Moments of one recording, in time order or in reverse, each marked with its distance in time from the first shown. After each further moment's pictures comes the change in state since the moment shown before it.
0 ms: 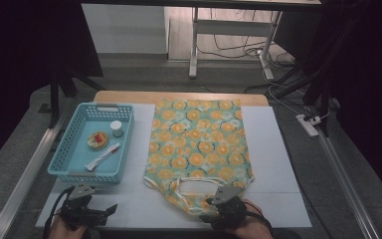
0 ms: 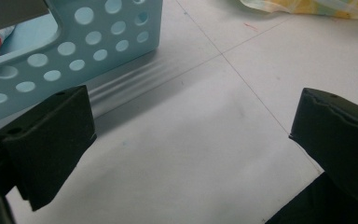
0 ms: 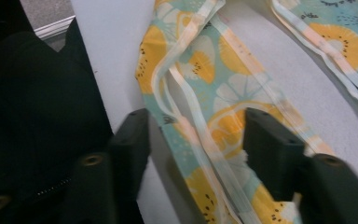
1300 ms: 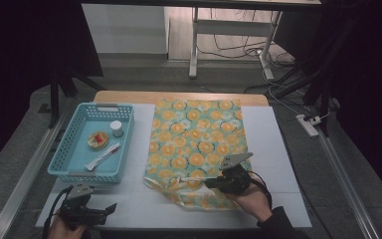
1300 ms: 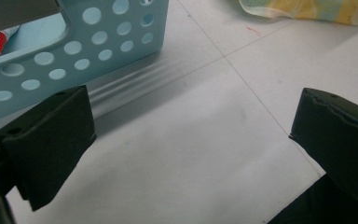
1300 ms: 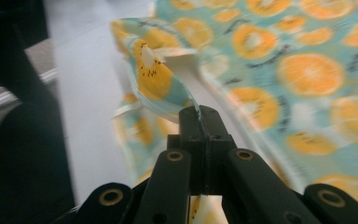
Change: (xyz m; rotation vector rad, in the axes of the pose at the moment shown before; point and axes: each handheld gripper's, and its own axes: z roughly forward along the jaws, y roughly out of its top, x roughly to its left) left arm 0.002 -0.001 -0.001 -0.009 -0.001 -0.022; right arm -0.070 0.041 -0.018 -0.081 0.052 0.097
